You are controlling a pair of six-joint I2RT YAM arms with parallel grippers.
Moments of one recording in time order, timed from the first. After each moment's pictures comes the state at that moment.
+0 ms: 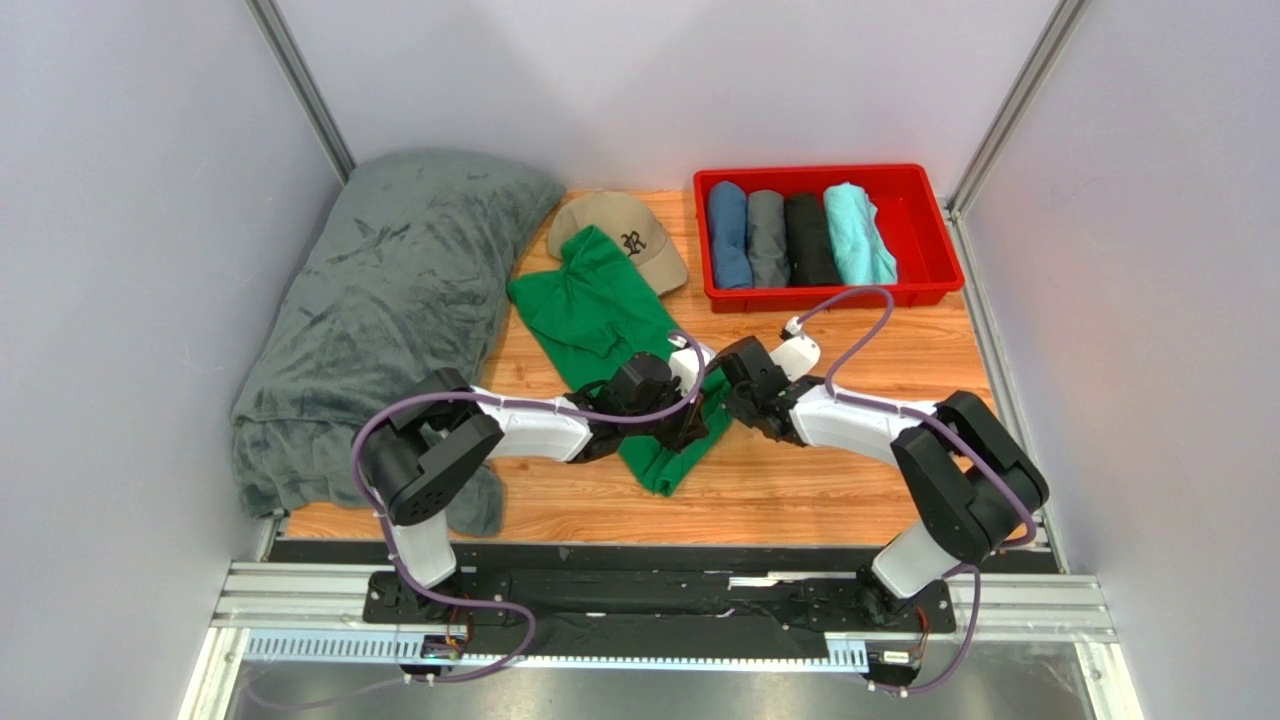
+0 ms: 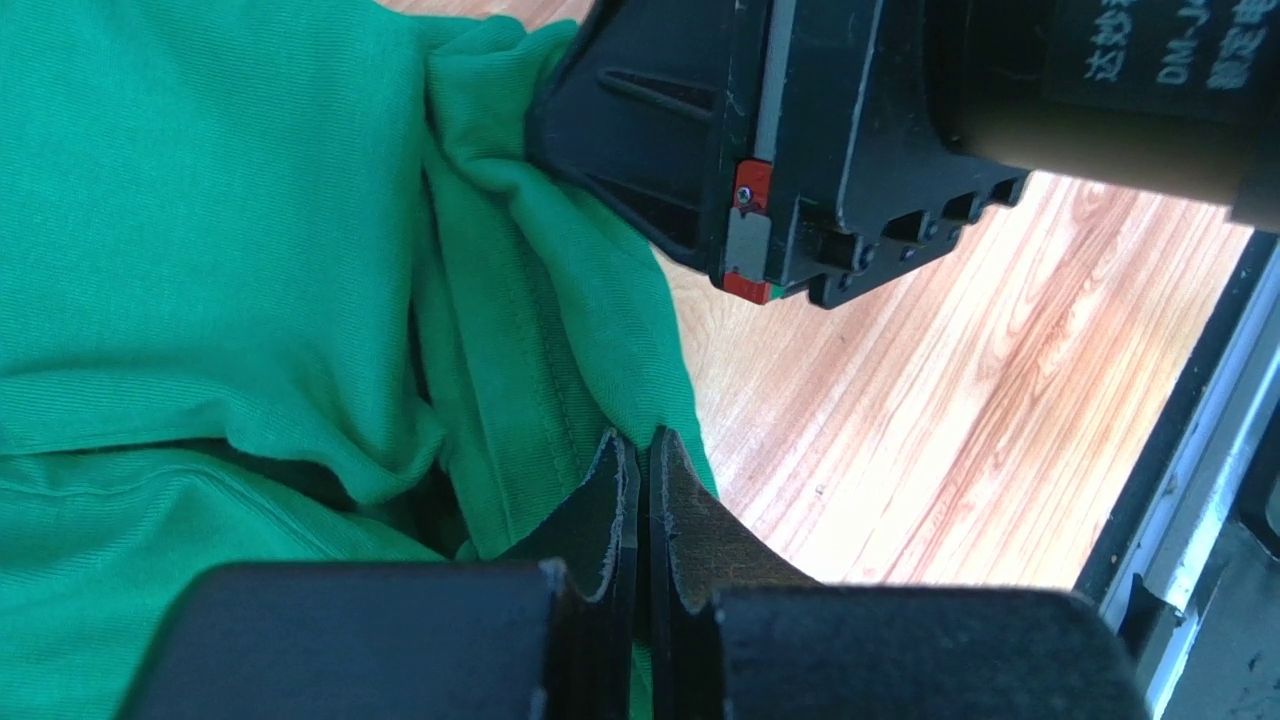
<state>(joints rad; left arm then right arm) -0.91 1.79 0.85 0.37 0.19 -0.26 0.63 1.57 0.74 -0.12 0.42 1.15</state>
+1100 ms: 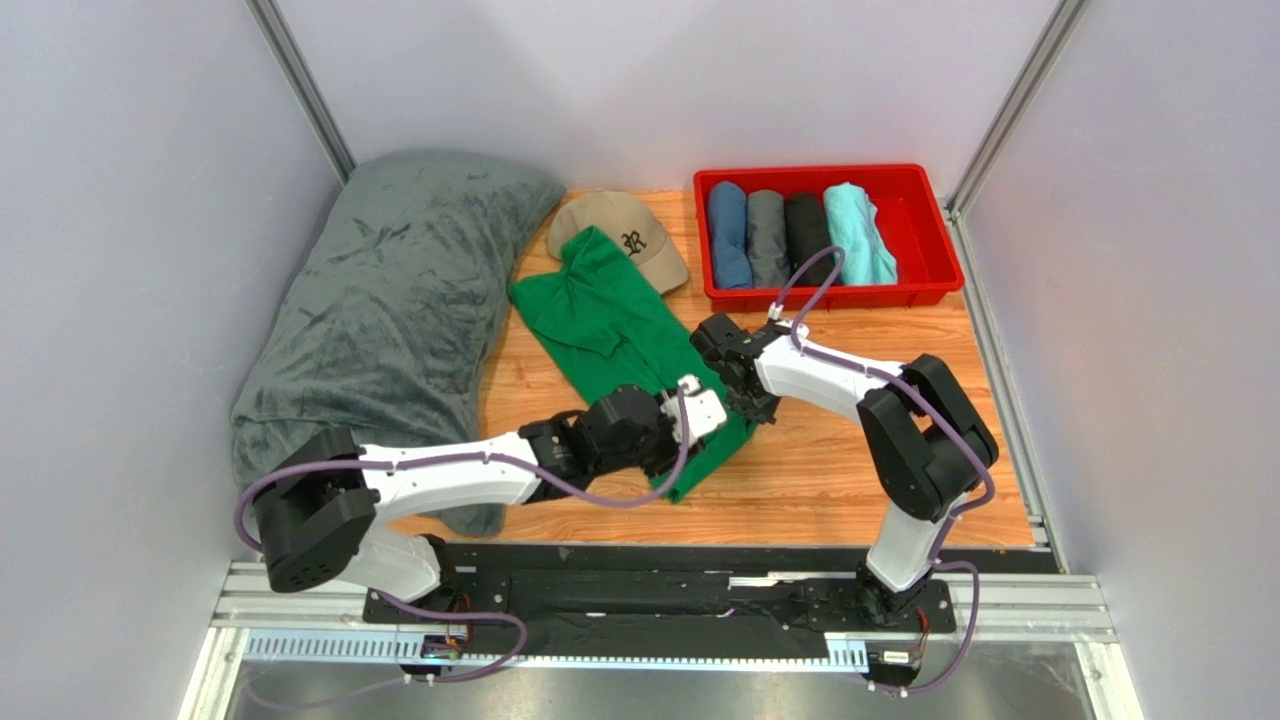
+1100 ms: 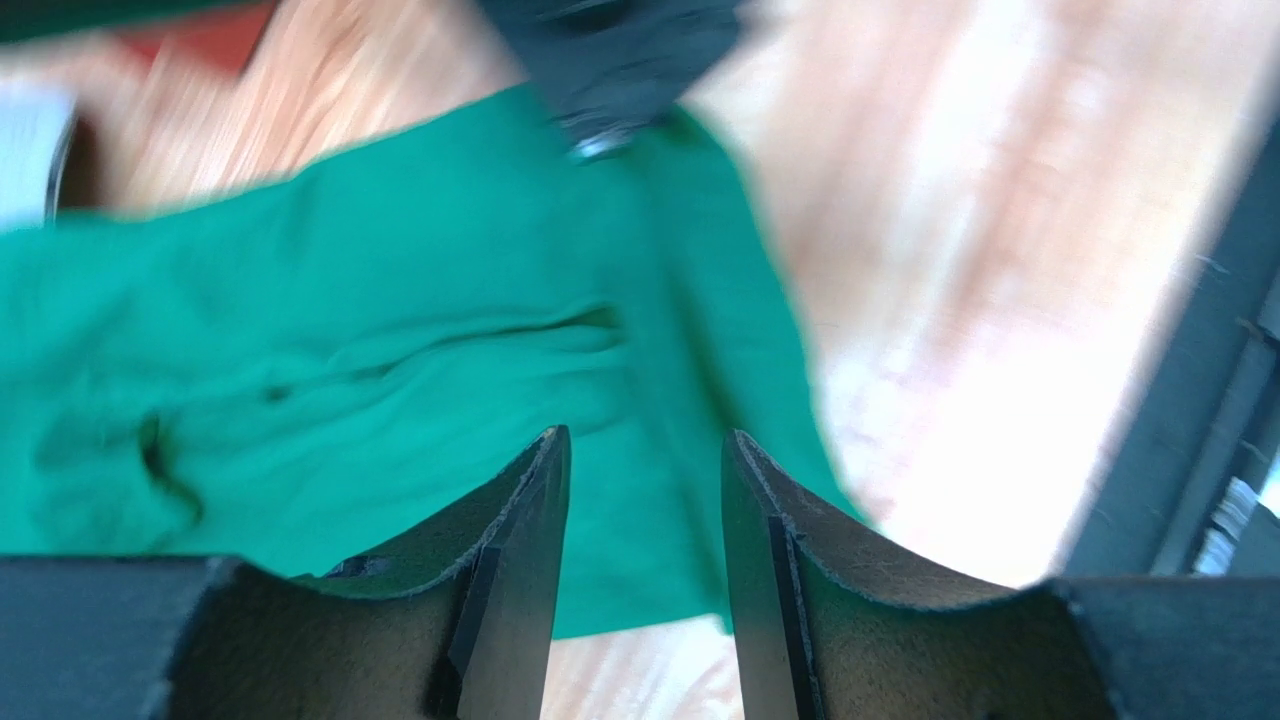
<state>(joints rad) -1.07 1.40 0.76 0.12 -0.06 0.18 0.63 1.76 1.11 -0.76 0.50 1.12</state>
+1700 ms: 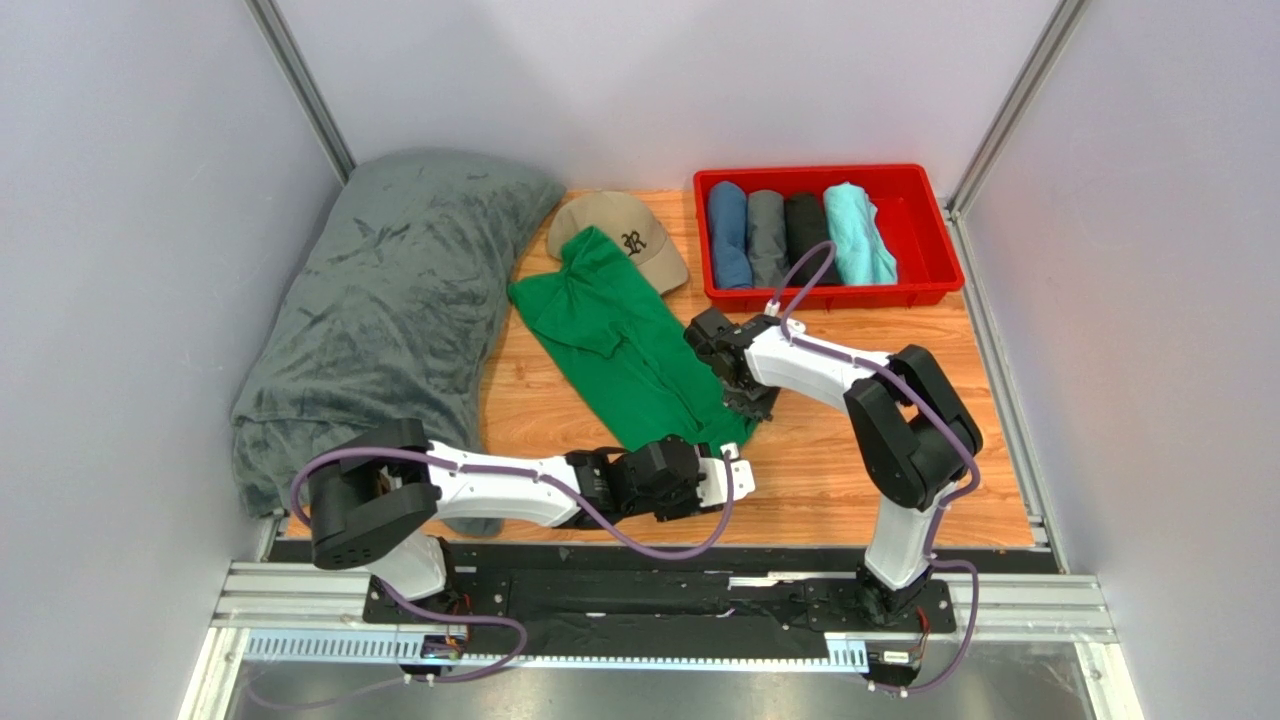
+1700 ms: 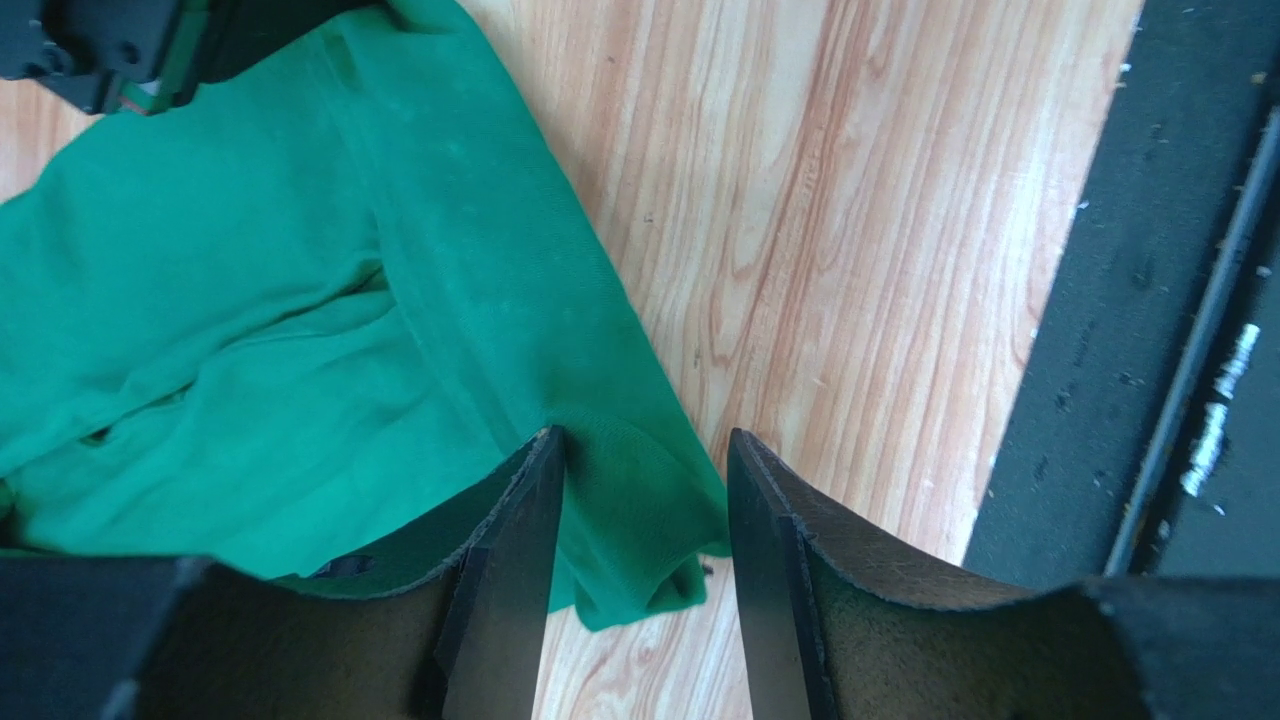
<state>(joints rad) -1.26 1.56 0.77 0.08 -0.15 0.29 0.63 1.83 1.19 -0.85 0.50 1.15</state>
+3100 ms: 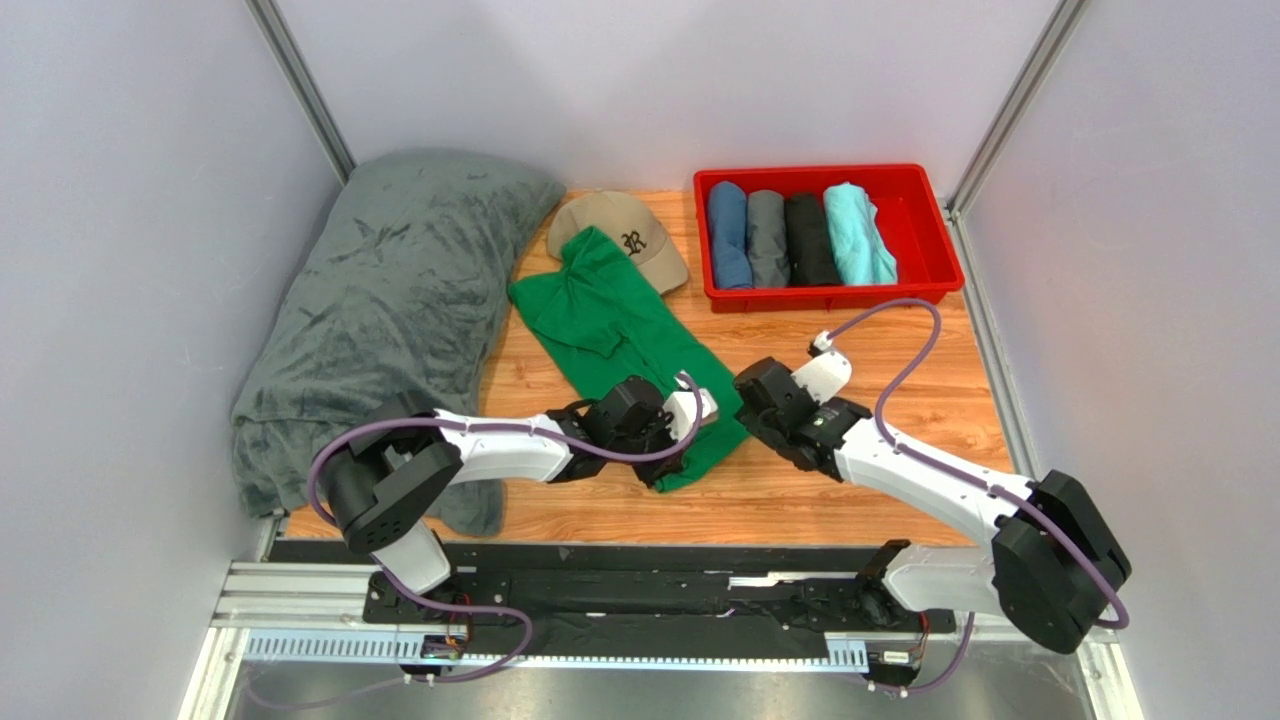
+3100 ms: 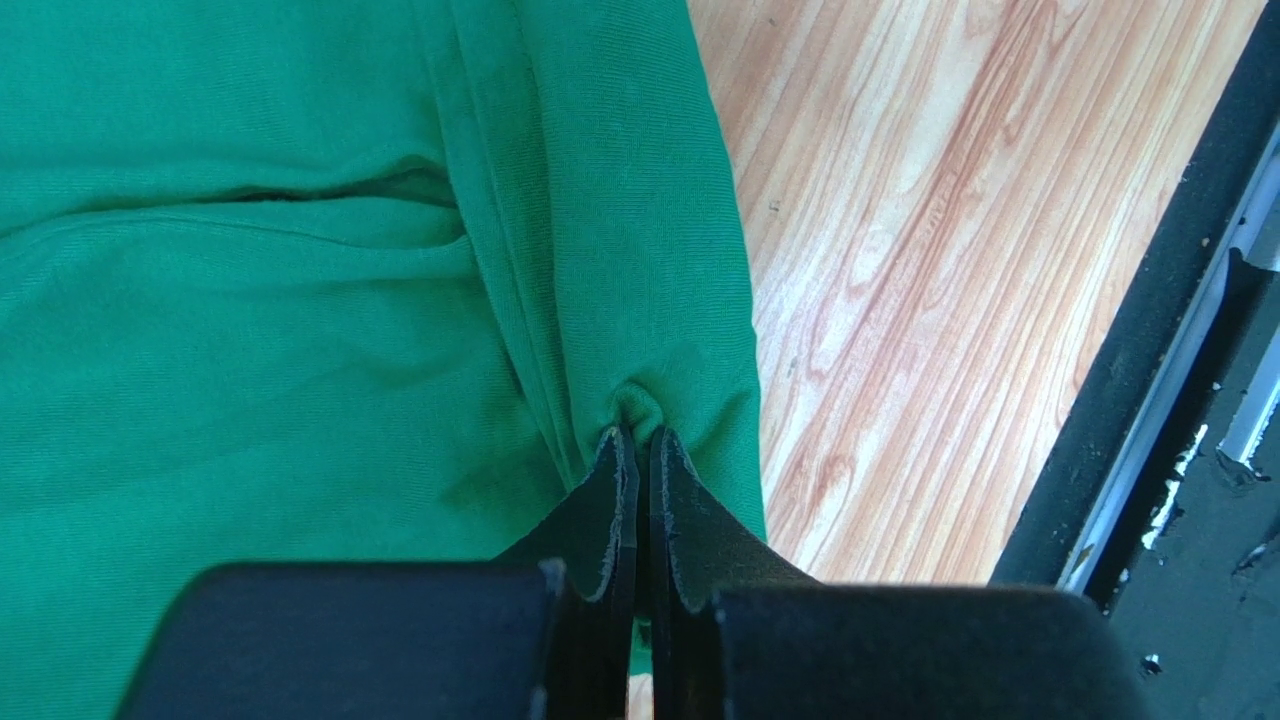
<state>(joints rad) -0.97 1.63 0.75 0.14 0.21 0.00 0.72 1.24 0.71 -0.45 0.52 1.23</state>
